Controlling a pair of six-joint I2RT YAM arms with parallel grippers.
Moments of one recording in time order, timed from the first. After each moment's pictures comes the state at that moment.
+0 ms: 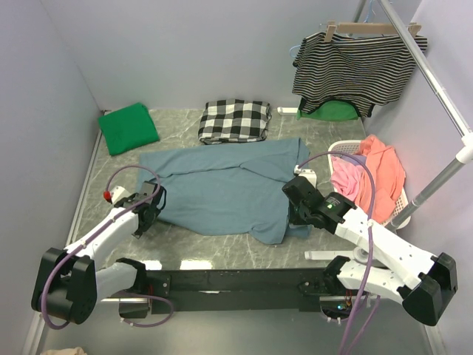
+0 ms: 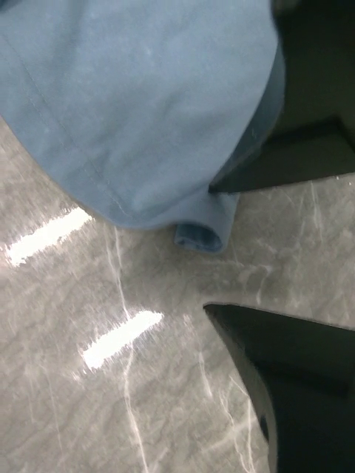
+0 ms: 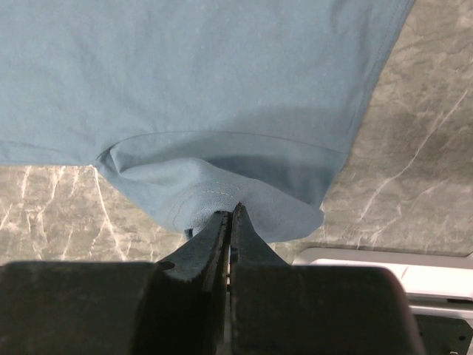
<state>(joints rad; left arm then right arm) -0.28 1.11 0.54 -0.71 -0.59 -1.24 0.74 1.00 0.83 -0.89 0.32 0.64</state>
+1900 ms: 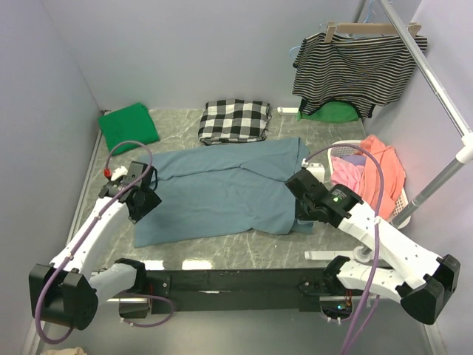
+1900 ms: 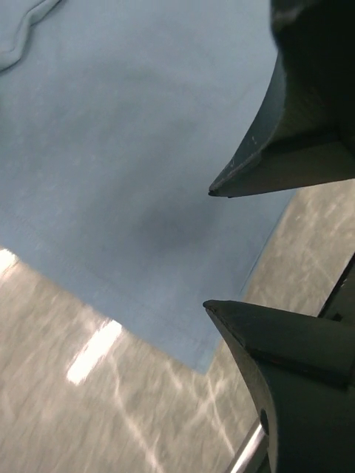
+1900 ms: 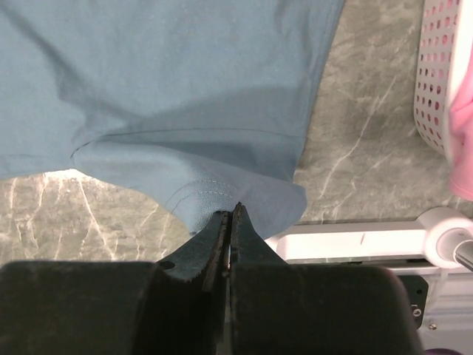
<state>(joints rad) -0.22 1.07 0.82 -0.94 -0.38 -0.95 0.72 1.02 0.97 -1.08 0.41 0.68</state>
